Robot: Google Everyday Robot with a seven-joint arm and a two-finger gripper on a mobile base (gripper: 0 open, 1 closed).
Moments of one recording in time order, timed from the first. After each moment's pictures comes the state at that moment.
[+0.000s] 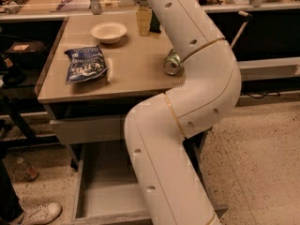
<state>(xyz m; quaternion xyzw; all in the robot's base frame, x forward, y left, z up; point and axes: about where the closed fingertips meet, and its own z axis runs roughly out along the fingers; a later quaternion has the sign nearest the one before) 0.806 -0.013 0.953 -0.64 0.72 -0.18 0.19</state>
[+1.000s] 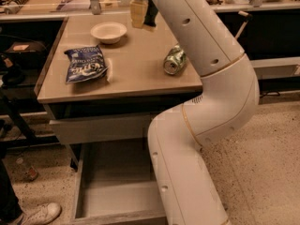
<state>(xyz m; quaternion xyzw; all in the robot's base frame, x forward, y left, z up) 0.770 -0.005 1.004 -0.61 0.71 -0.21 0.30</state>
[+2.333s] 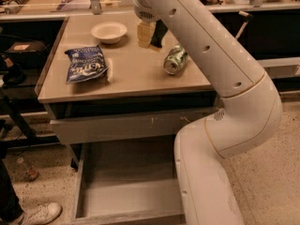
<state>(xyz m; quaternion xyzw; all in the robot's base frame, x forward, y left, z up) 0.730 -0.023 0.965 -0.57 0.74 -0.20 0.29</state>
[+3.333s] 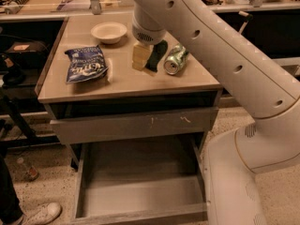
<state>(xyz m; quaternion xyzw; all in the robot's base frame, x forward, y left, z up) 0.652 -0.015 0.939 -0.55 0.77 -0.13 0.30</state>
